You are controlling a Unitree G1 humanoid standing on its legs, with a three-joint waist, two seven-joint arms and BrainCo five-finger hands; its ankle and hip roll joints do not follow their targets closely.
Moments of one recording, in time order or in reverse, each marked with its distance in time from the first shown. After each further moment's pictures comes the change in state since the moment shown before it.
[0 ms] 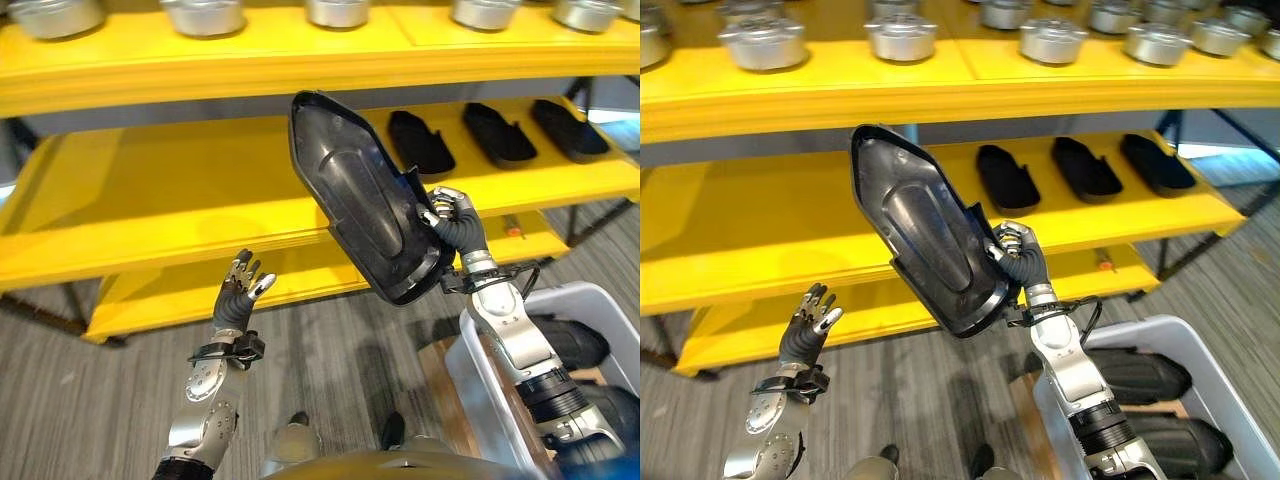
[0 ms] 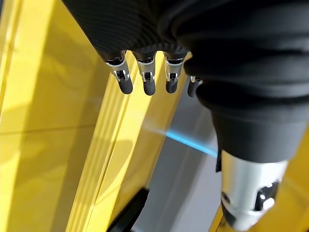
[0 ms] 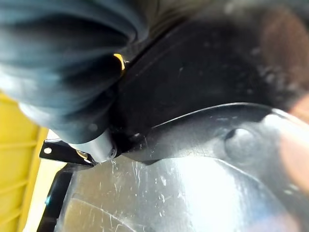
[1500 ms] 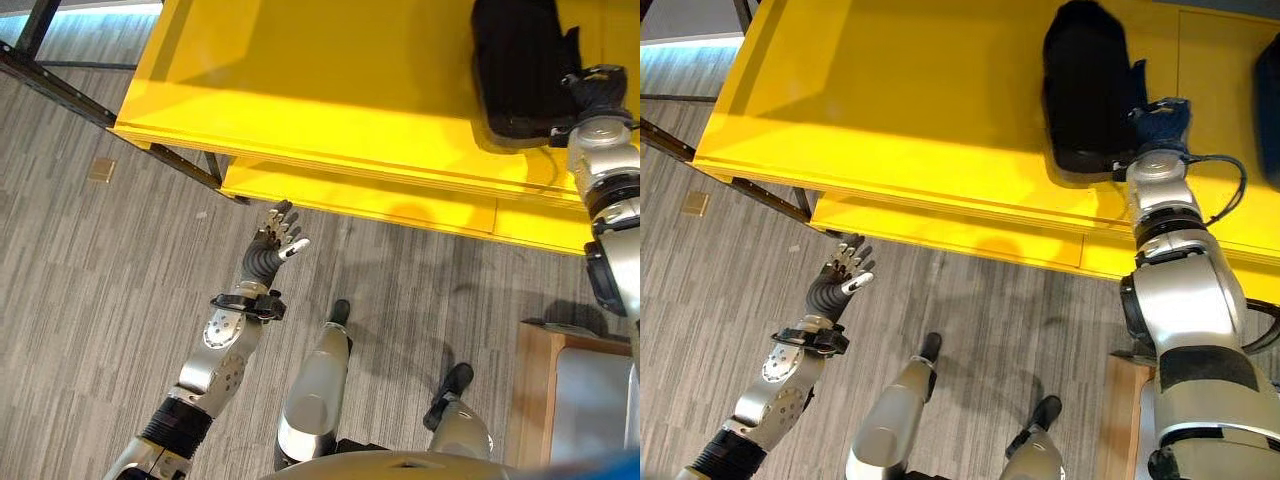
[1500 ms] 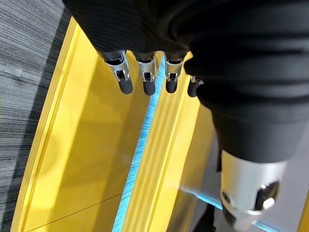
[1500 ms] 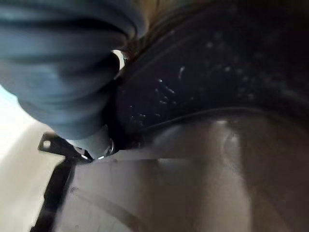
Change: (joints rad) left arm -0.192 0.169 -0.216 -0.043 -0.079 -0.042 0.014; right arm -1.069 -0.333 0.026 1.283 0.242 0.127 -0.137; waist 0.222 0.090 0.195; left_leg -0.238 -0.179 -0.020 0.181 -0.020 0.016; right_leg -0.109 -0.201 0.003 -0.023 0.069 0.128
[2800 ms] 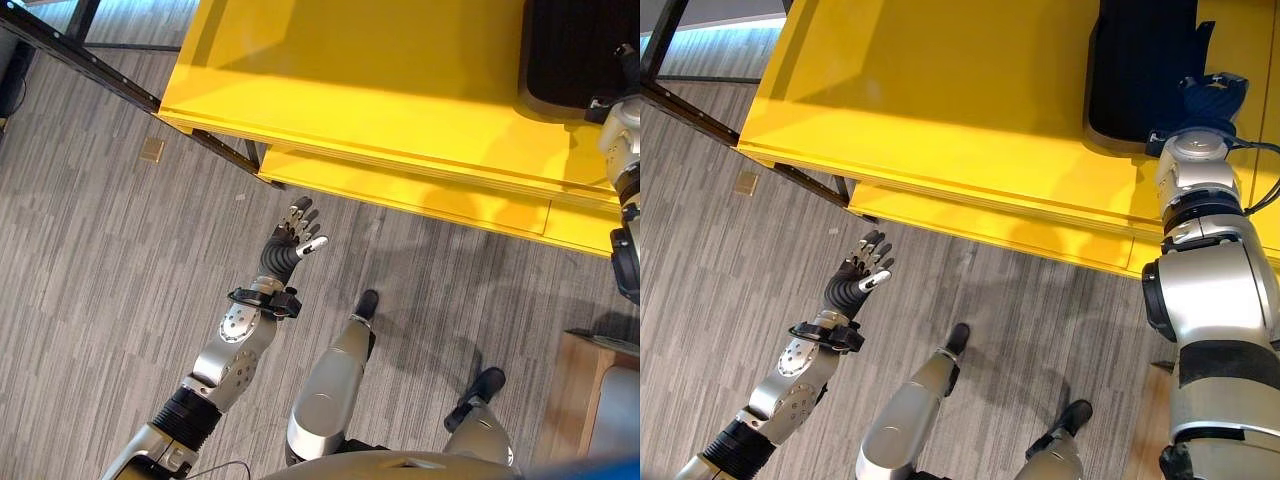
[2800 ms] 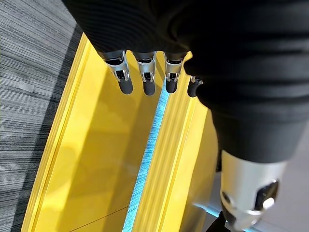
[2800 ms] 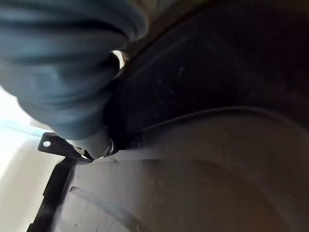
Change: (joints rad) left arm -0.038 0.006 -0.065 -0.010 -0.039 -0.007 0.024; right arm -0.072 -0.043 0.083 0.025 0.110 -0.012 -0.051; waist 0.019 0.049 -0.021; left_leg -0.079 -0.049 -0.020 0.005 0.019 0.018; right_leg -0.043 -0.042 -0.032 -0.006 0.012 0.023
